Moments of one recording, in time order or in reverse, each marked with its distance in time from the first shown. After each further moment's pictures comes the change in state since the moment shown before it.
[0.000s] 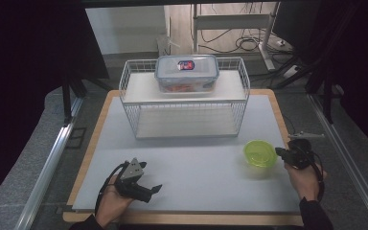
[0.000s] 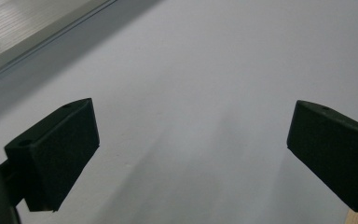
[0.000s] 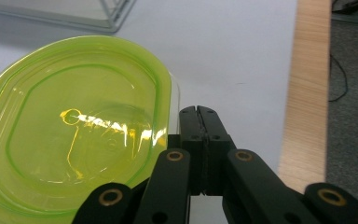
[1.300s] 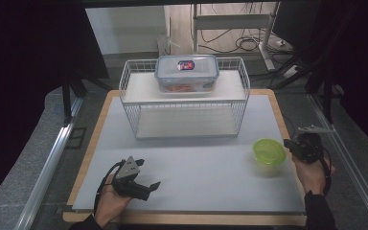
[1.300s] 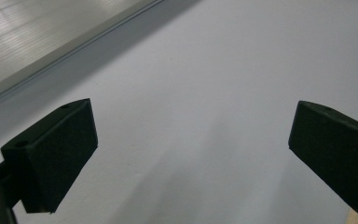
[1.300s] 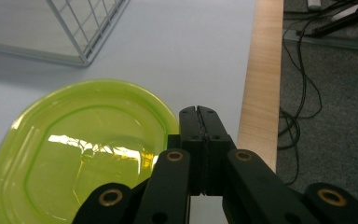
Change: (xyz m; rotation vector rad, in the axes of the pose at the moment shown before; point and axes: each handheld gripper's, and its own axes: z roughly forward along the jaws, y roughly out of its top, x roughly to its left) left arm 0.003 0.001 -0.007 -0.062 0.017 -0.024; right arm -0.023 0.012 -0.010 -0.078 -0.056 0.006
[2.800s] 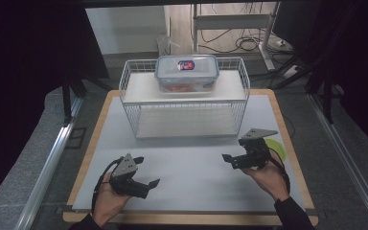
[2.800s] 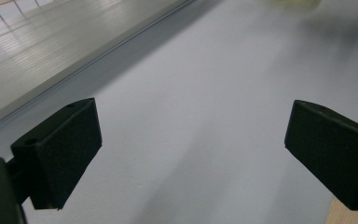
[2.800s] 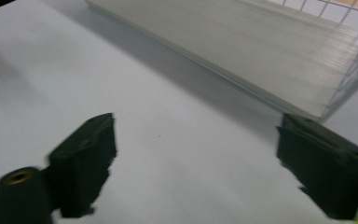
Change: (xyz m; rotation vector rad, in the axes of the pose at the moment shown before) left arm -0.004 0.013 -0.012 -0.032 -0.003 0.016; right arm 0.140 0.020 0.017 -0.034 0.403 -0.275
